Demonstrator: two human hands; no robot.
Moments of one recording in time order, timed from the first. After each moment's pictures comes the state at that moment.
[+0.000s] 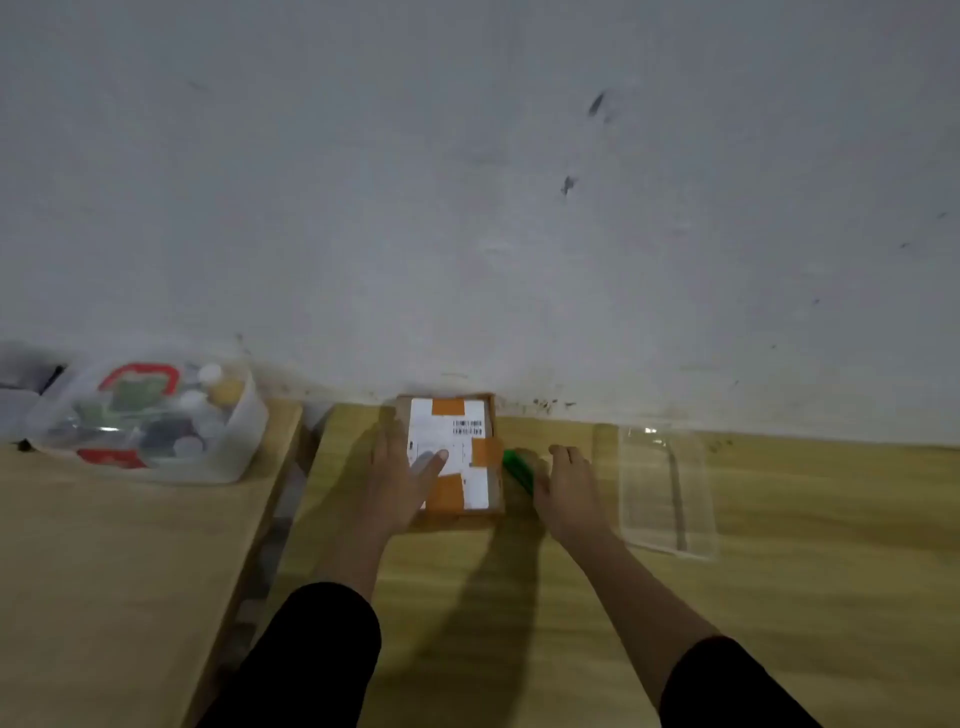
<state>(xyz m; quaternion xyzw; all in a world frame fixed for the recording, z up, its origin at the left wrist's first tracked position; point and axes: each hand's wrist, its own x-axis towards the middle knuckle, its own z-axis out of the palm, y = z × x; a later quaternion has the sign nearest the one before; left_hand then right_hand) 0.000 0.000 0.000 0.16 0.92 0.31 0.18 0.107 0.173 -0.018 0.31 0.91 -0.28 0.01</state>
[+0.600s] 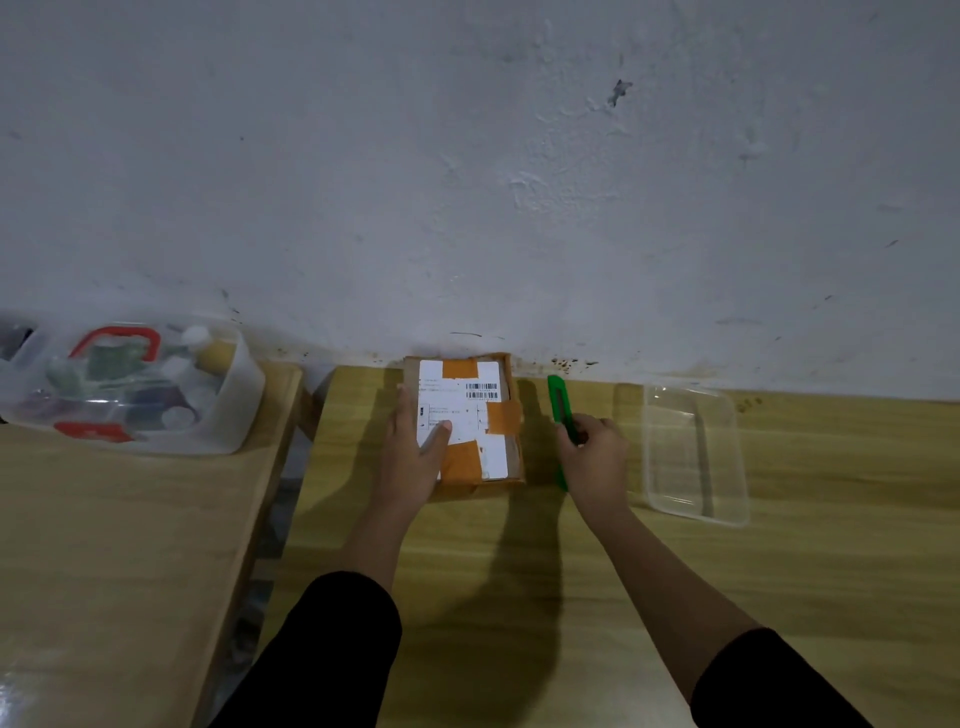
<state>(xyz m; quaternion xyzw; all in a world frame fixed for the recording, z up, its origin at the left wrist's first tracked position) -0.003 0.004 -0.043 0.08 0.86 0.46 0.20 0.096 0.169 -0.032 0.42 0.82 -0.36 -0.13</state>
